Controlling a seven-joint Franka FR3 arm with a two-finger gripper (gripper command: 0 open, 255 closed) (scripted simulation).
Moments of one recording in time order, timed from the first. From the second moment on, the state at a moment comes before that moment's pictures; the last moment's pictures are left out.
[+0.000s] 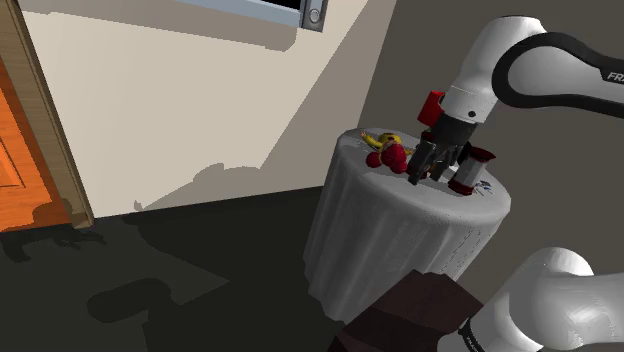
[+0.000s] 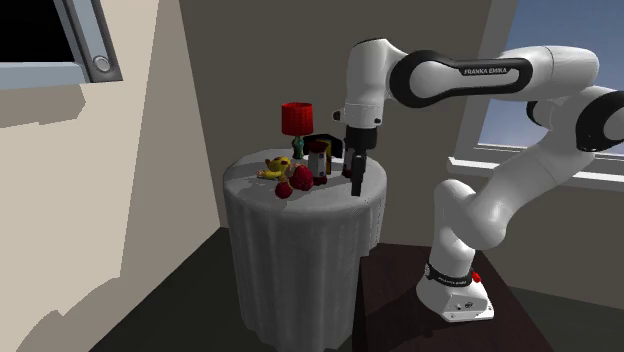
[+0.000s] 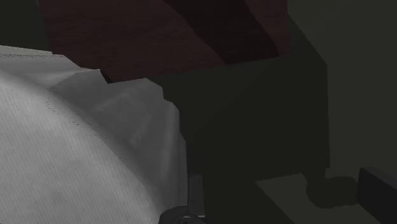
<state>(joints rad) 0.01 -0.82 0.05 -2.43 0.11 1.63 0.16</state>
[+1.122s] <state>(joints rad) -0.08 -0.65 -0.21 -2.30 -0.17 1.77 -0.24</state>
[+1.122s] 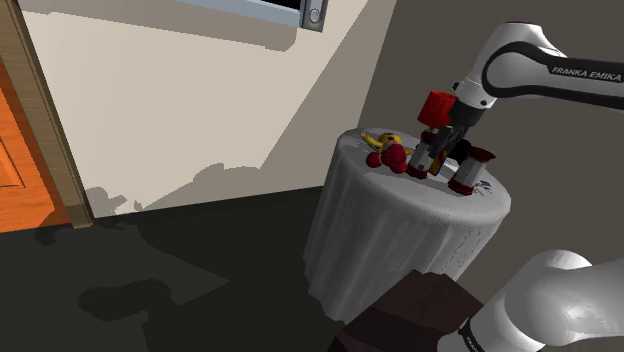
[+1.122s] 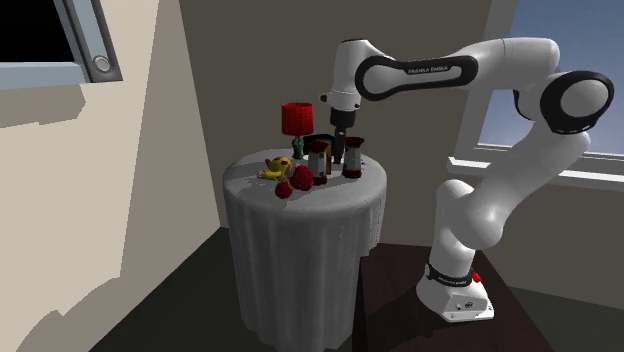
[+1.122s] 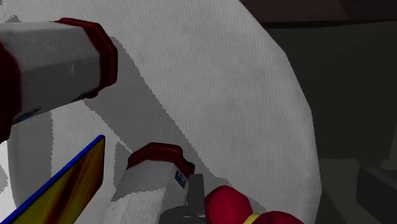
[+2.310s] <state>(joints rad) -0.09 -0.46 -0.37 -2.22 -0.24 1.97 -0.46</state>
